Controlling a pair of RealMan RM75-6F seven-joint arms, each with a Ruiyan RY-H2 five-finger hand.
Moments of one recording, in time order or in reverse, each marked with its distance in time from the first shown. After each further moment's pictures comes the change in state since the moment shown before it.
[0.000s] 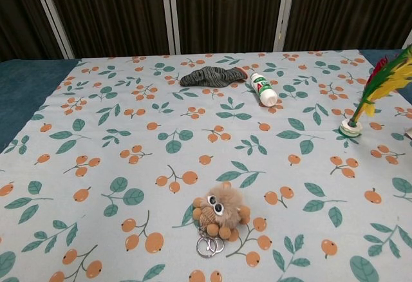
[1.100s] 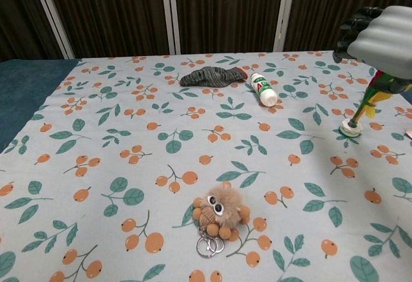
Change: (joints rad) left arm -0.004 0.002 0.001 0.002 0.002 -0.006 -0.007; right arm 0.353 -0.088 0.073 -0.094 0.231 -0.325 -0.989
